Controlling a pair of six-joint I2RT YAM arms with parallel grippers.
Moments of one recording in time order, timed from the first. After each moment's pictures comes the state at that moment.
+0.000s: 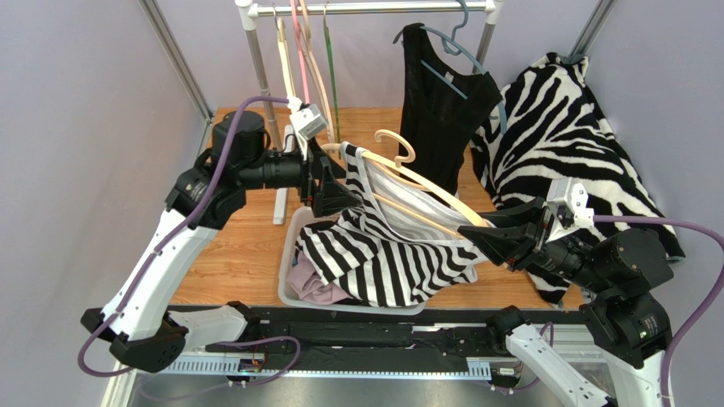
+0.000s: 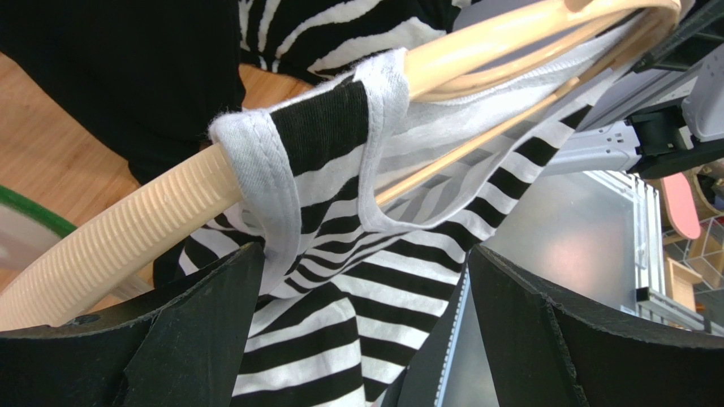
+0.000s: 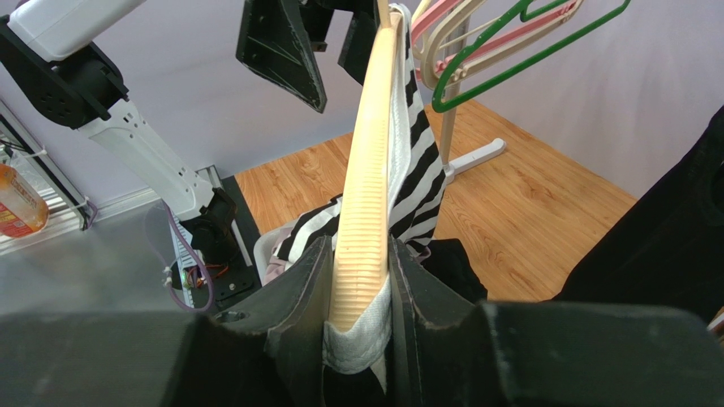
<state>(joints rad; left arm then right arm) -0.60 1.16 1.60 -0.74 0.69 -0.14 0.44 0.55 1.26 -0.58 -0.63 0.14</state>
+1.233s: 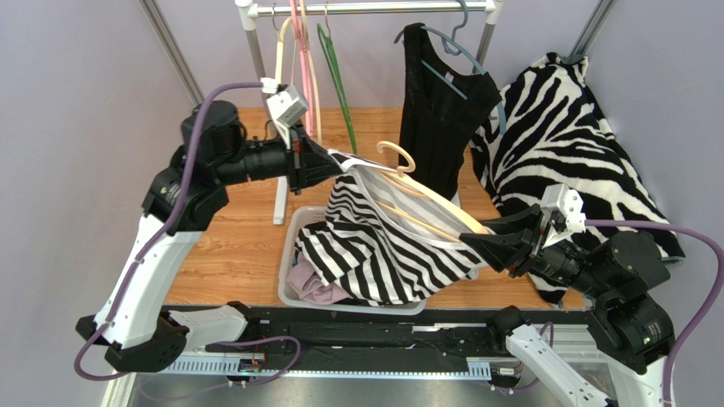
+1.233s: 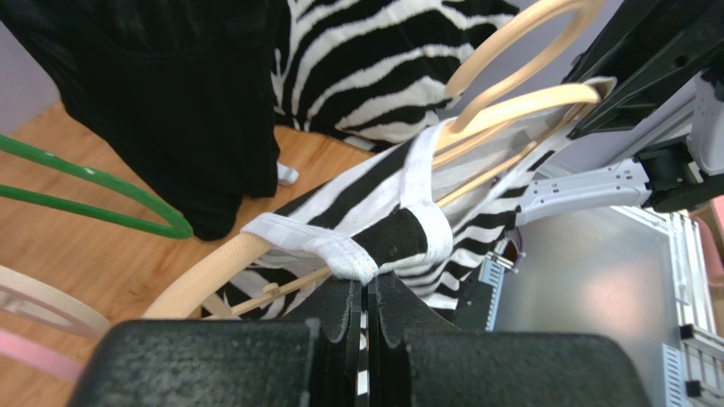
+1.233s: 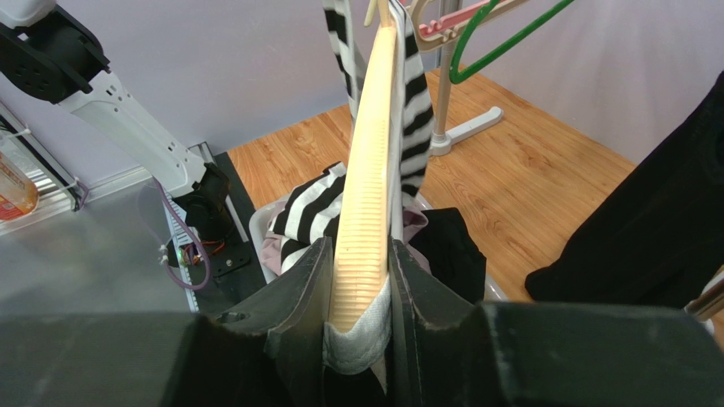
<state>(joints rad) -0.60 1.19 1.74 -0.75 0.64 -0.13 0.44 0.54 1.26 -0.67 -0.61 0.11</state>
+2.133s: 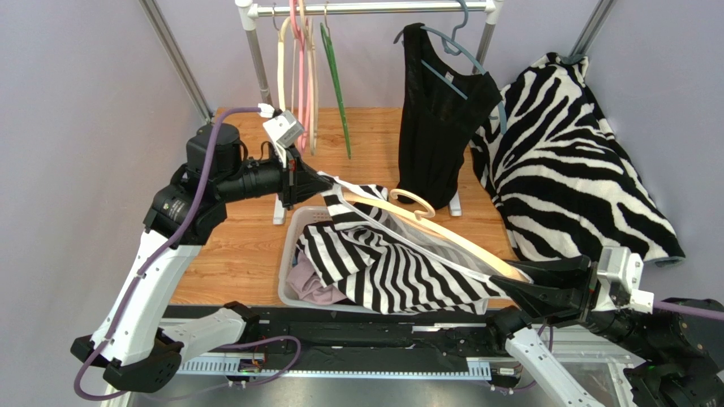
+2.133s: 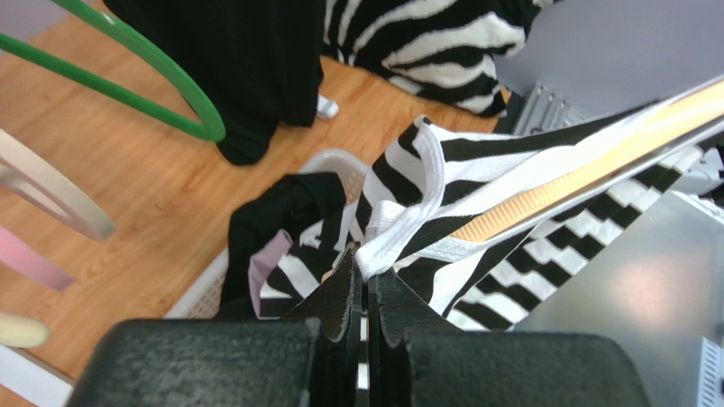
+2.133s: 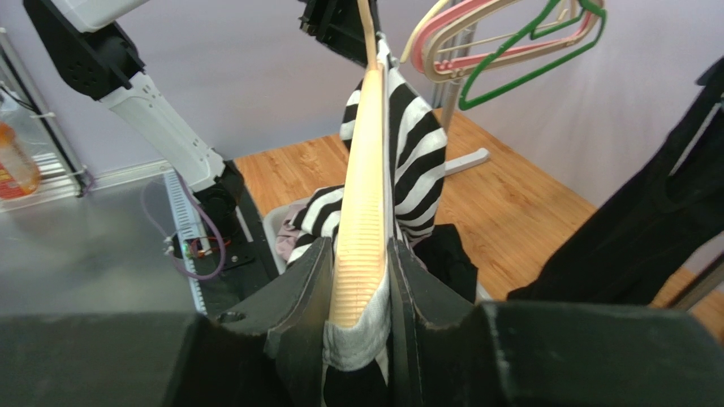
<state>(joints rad) -0.50 1.07 1.56 -0.79 0.58 -0.07 0.43 0.39 1.41 -0.87 -0.65 0.05</state>
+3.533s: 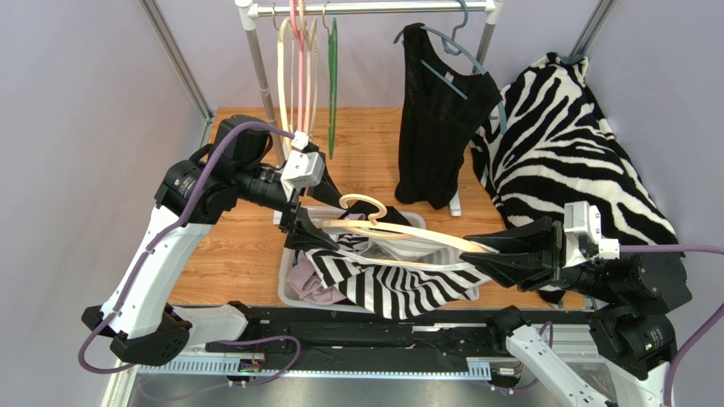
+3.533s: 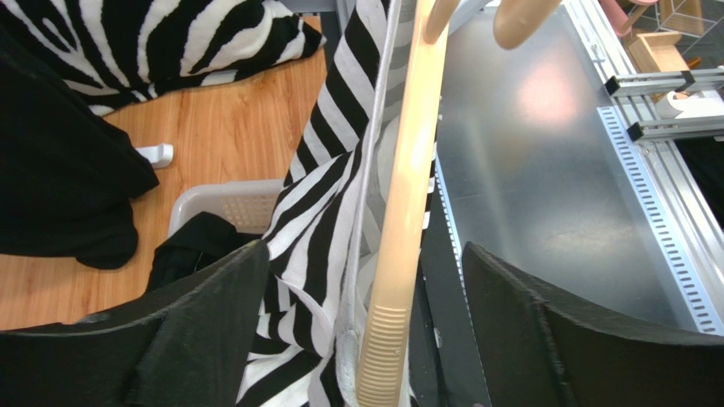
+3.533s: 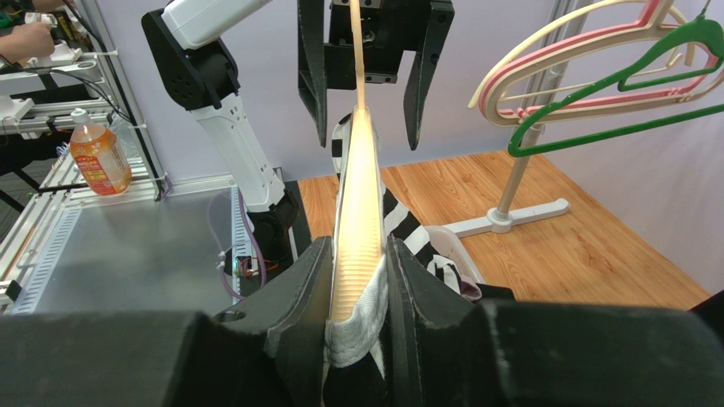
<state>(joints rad) -0.60 1.22 1.75 -1.17 1.08 0.50 0.44 0.50 1.25 -0.47 -0.84 0.19</state>
